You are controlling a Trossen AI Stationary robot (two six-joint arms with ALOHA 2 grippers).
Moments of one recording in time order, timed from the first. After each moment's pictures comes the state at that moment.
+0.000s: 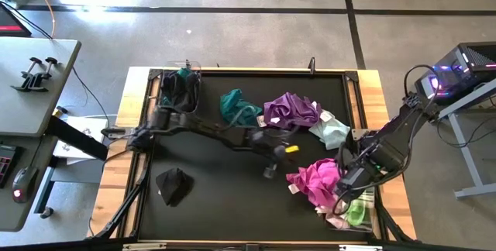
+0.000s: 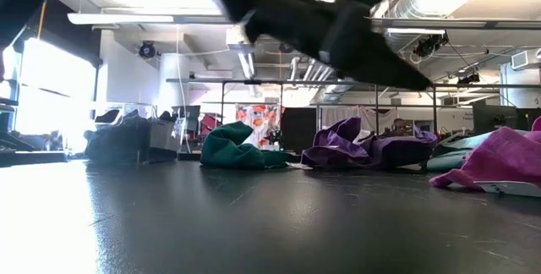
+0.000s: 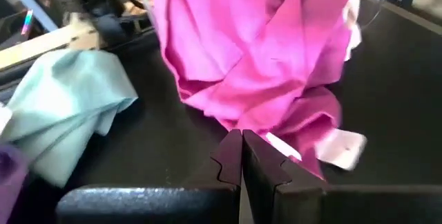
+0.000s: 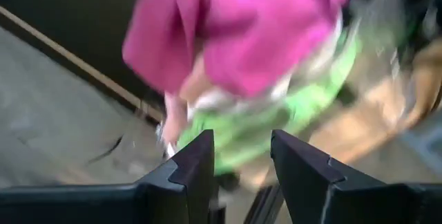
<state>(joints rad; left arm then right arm) -0.08 2.21 1.56 0.13 0.15 0.34 0.77 1.38 1.46 -1.57 -0.20 1.62</state>
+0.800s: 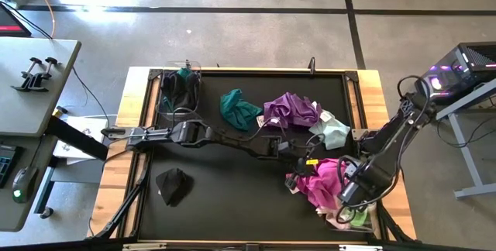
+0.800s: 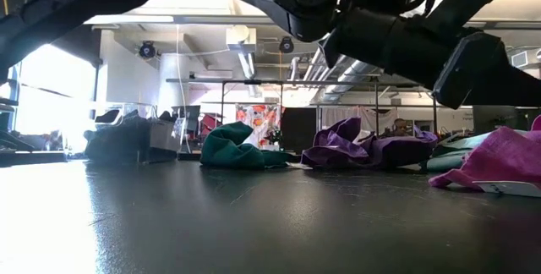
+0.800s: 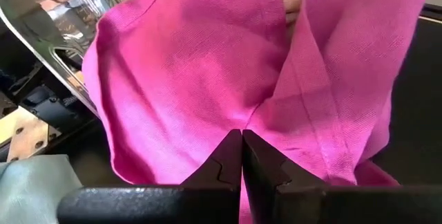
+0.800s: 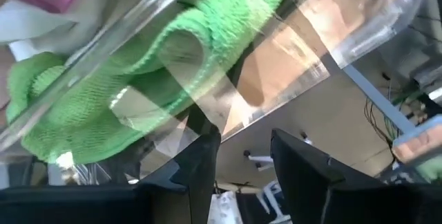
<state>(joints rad) -0.11 2.61 2.16 0.00 0.24 0.51 0.88 1.40 1.15 -1.51 -0.51 1.67</state>
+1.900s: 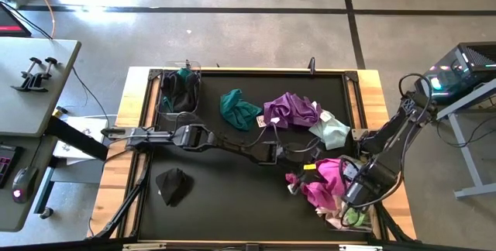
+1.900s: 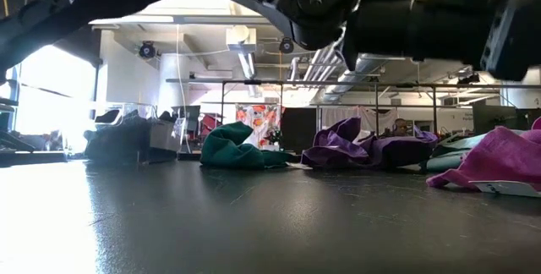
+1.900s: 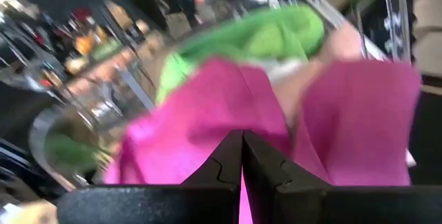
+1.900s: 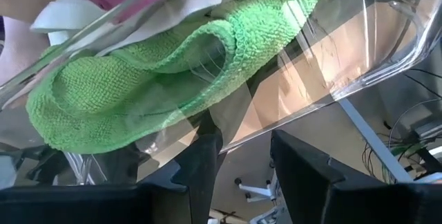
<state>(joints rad) -0.15 2.67 2.19 0.27 0.27 0.53 0.90 1.40 1.14 -1.48 -0.38 1.57</state>
